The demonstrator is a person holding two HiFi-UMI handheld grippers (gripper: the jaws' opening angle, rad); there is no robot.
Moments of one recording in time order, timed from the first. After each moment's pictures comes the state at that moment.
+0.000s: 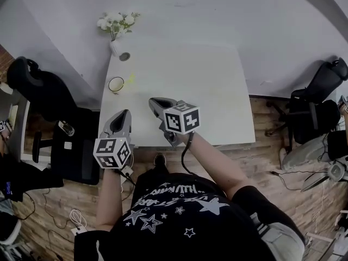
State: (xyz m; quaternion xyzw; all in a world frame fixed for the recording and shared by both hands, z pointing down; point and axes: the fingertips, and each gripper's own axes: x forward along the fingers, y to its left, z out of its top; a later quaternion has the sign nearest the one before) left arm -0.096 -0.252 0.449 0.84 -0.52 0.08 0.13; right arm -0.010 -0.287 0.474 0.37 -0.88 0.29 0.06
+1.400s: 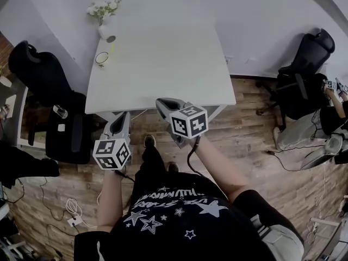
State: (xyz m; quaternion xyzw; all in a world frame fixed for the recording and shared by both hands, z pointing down) left arm -0.032 -0.067 0.461 0.85 -0.50 0.08 0.15; right arm 0.084 -0.091 0.475 0.41 -0.87 0.26 0.07
